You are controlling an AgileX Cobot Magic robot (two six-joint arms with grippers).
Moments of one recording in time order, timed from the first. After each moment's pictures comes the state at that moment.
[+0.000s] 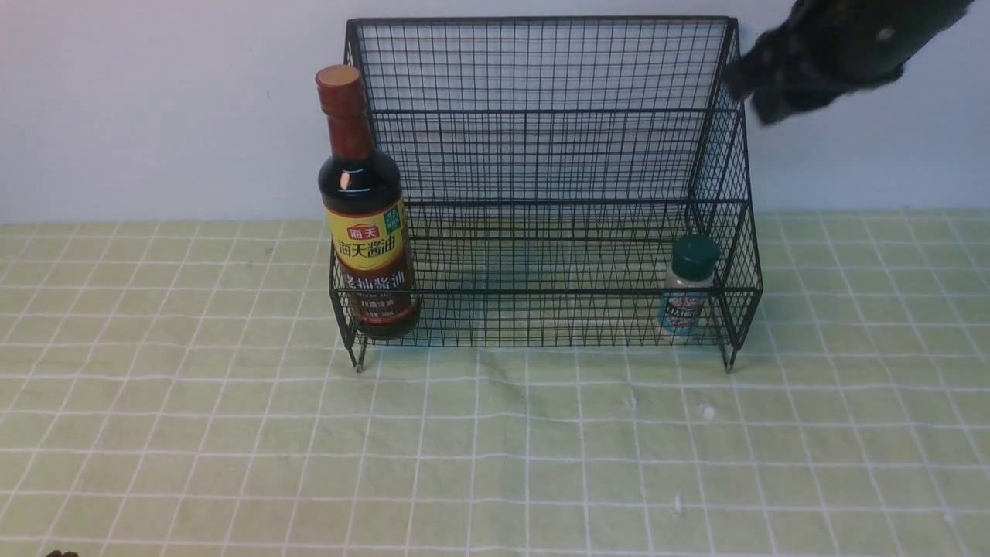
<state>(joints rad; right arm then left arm) 0.36 1.62 -1.83 -0.13 1.25 0.05 -0.05 -0.01 0.03 -0.09 0.38 0.15</state>
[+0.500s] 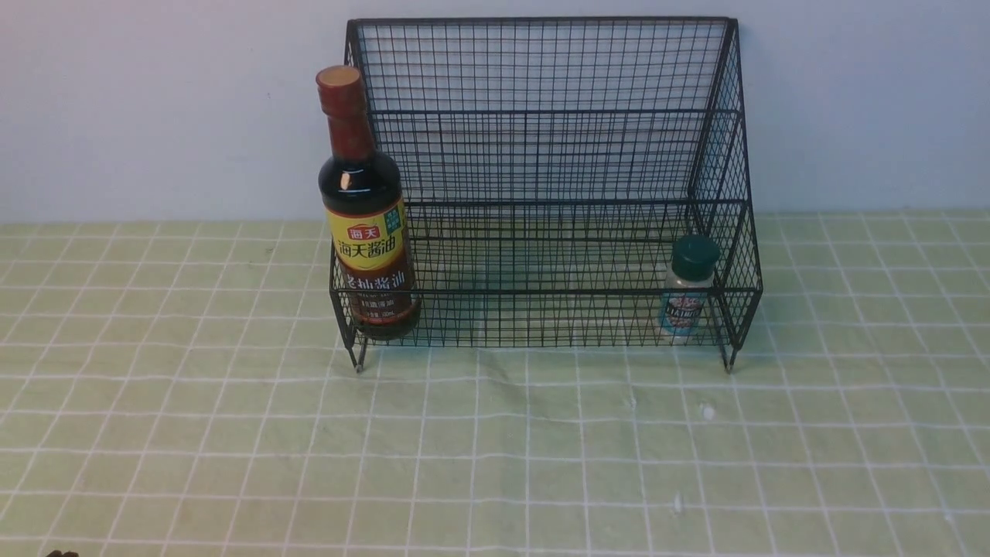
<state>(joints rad) 0.36 0.76 -1.46 -0.09 1.12 0.17 -0.05 -0.01 0.03 -0.09 0.38 0.15</state>
